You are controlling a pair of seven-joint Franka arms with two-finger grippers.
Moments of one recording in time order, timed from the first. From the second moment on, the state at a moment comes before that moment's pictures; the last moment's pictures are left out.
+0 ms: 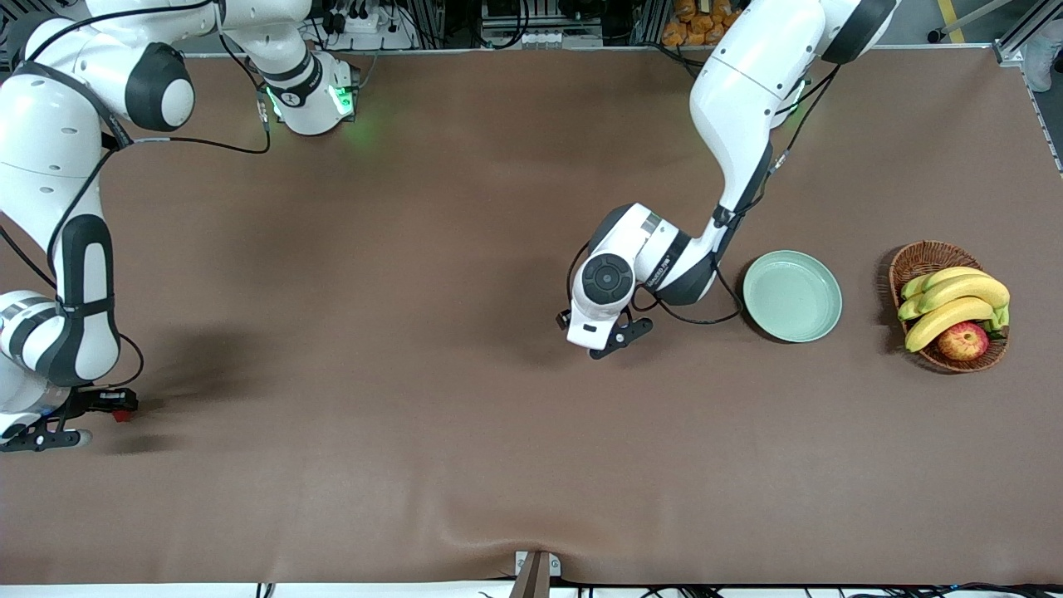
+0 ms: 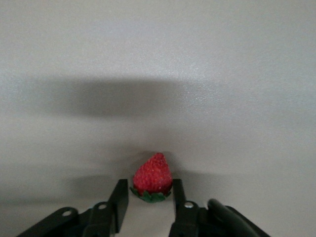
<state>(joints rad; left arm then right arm) -0.55 0.78 -0.13 -1.53 -0.02 2.13 -1.13 -0.17 0.98 -0.29 -1.23 0.22 2.20 -0.55</state>
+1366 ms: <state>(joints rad) -0.55 0.78 -0.13 -1.54 0.03 2.15 -1.13 0.09 0.81 -0.26 -1.19 0.35 1.70 0.13</state>
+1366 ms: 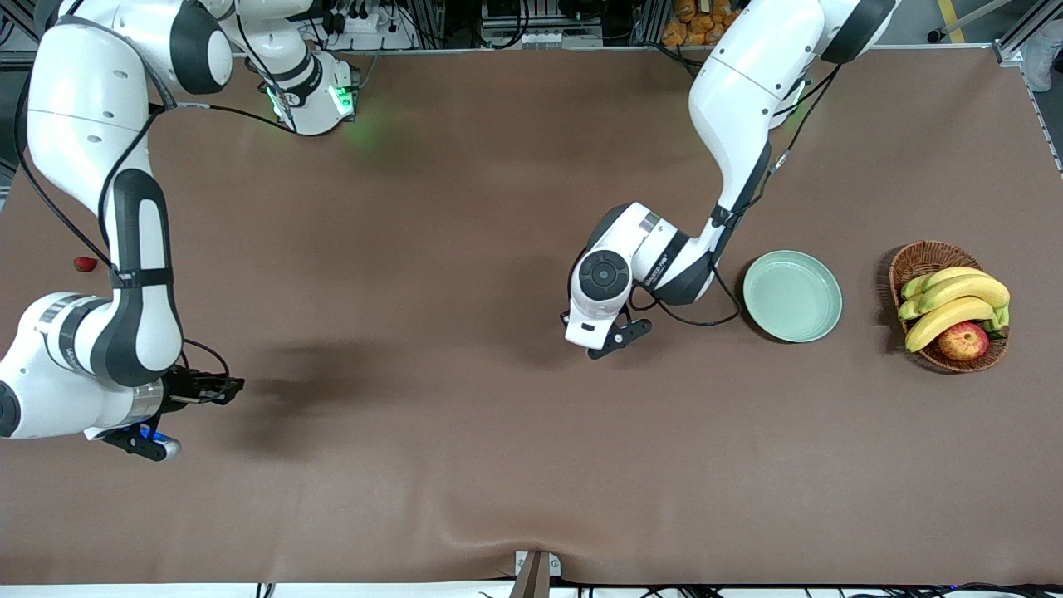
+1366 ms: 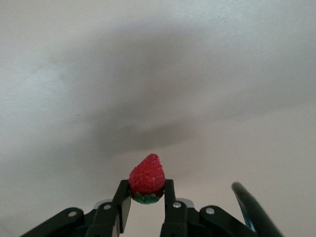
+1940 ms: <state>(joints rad) -0.53 0.76 -0.13 -1.53 0.04 2.13 -0.99 0.23 0.80 -0.25 -1.19 0.45 1.68 0.45</state>
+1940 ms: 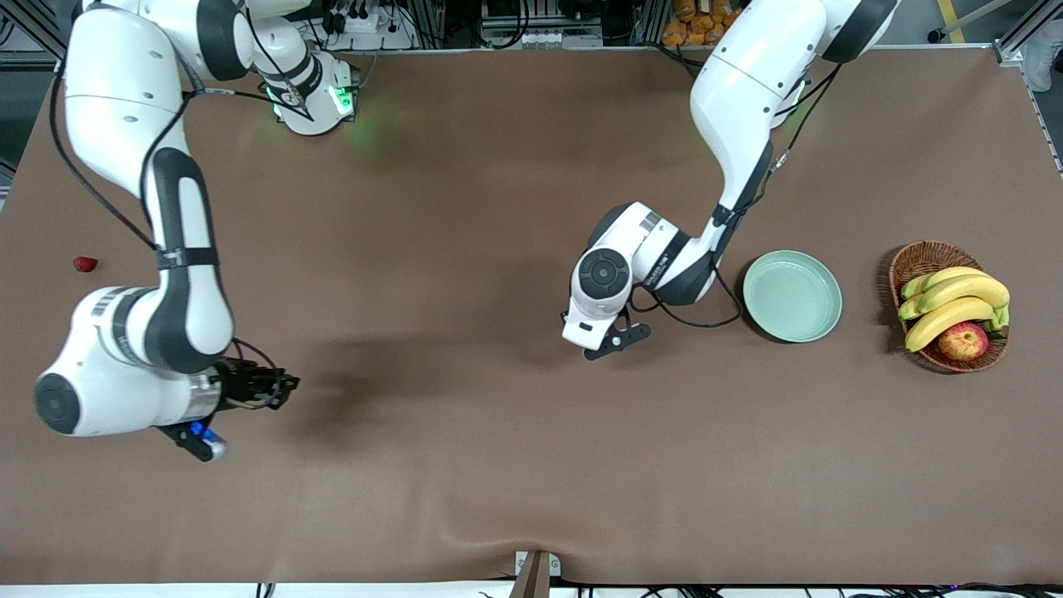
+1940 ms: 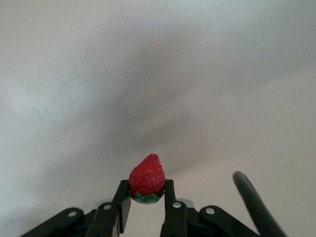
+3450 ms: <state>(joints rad) 0.06 0.51 -0.14 -1.70 0.05 1.86 0.11 0.90 0.85 -0.25 -1.23 0.62 2.21 1.43</state>
